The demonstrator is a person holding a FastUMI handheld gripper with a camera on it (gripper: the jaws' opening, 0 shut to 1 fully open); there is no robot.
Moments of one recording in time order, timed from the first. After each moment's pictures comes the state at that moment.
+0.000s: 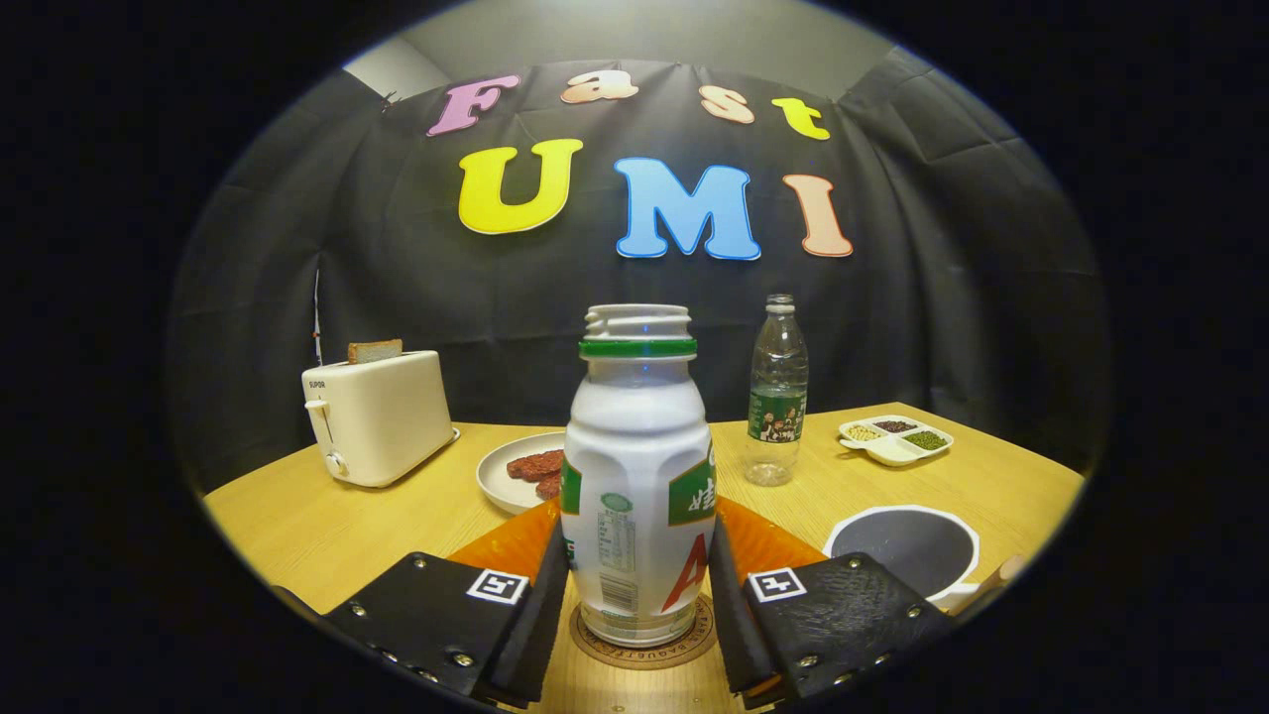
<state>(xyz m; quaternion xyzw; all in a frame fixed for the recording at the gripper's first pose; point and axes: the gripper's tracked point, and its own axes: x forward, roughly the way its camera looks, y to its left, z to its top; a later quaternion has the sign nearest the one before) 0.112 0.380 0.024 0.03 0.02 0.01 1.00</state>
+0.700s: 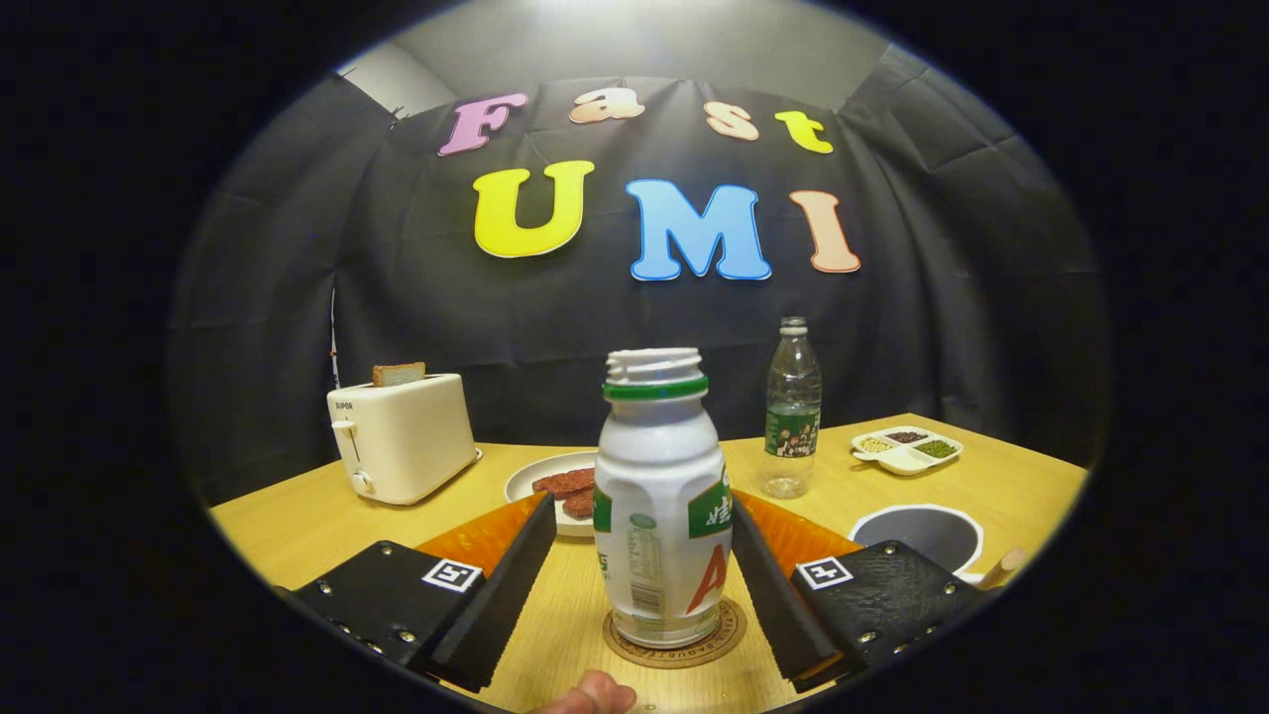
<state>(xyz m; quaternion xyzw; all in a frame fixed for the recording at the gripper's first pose) 0.094 0.389 0.049 0.04 -0.02 0.03 1.00</state>
